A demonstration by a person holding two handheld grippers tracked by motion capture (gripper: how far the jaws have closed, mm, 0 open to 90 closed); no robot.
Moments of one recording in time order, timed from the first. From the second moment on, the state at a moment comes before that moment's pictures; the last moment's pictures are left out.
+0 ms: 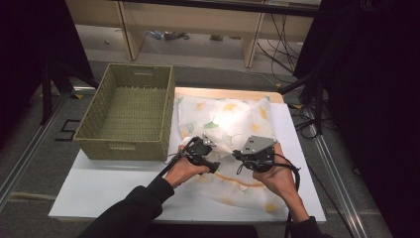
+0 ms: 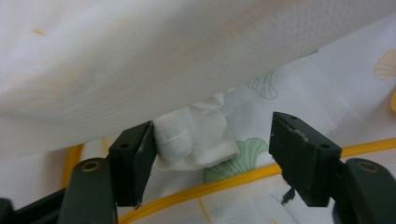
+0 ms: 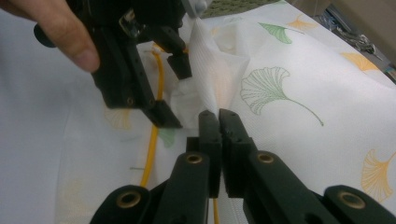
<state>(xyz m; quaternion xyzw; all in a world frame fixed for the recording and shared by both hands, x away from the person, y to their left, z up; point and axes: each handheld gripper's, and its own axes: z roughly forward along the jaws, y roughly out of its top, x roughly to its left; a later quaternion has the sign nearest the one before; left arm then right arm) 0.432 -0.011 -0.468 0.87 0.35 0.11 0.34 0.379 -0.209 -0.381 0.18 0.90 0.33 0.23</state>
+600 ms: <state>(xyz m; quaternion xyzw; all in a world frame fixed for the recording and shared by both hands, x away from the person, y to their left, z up) 0.447 -0.007 -0.473 0.85 0.36 0.13 0.36 0.380 -0.211 -0.387 0.19 0.90 0.33 0.22</state>
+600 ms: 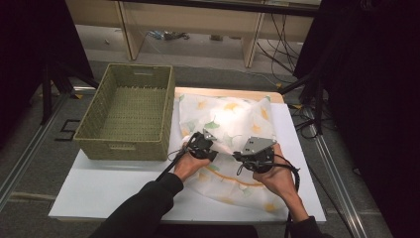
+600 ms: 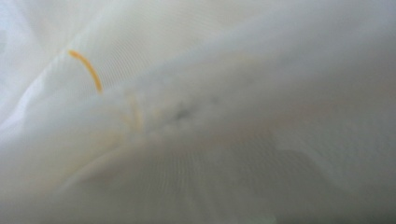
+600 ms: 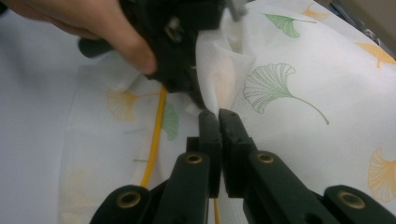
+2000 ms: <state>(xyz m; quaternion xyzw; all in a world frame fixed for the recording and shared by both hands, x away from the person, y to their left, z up) 0.336 0.091 -0.465 0.92 0.24 0.10 0.30 0.384 -0.214 -0.395 0.20 0.90 0.31 0.22</state>
